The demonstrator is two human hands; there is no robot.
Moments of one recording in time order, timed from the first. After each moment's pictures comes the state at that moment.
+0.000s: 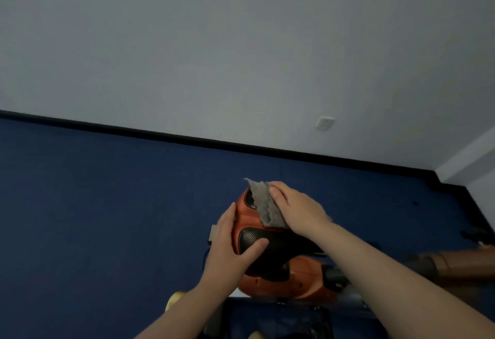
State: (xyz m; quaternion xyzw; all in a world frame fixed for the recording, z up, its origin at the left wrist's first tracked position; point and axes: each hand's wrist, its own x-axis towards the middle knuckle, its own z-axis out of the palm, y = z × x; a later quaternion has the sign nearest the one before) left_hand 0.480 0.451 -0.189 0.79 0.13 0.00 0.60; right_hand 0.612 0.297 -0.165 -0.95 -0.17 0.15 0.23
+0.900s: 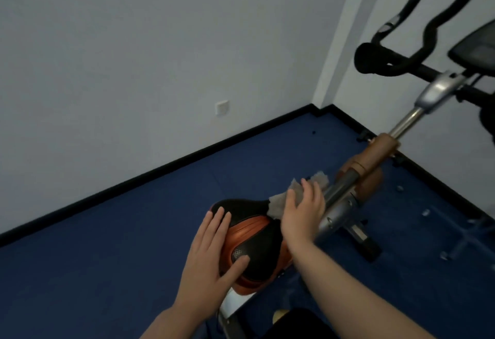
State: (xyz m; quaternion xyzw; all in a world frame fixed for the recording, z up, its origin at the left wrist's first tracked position) left_hand 0.540 0.516 -0.175 0.88 -0.29 -0.06 0.36; right_hand 0.541 0.311 -0.181 -0.80 0.42 -0.20 0.38
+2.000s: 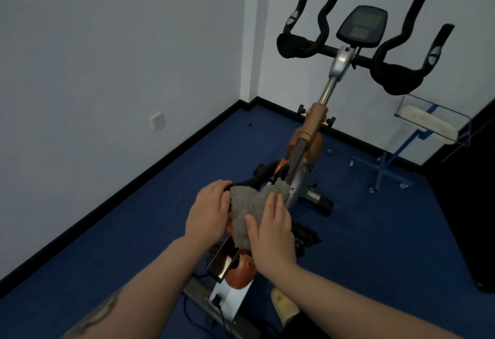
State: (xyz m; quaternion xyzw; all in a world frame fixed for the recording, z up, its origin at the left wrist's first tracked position) left_hand 0.634 0.500 -0.172 0.82 -0.41 -0.12 0.38; right_hand 0.496 0.443 -0.167 -0.85 0.45 -0.07 0.28
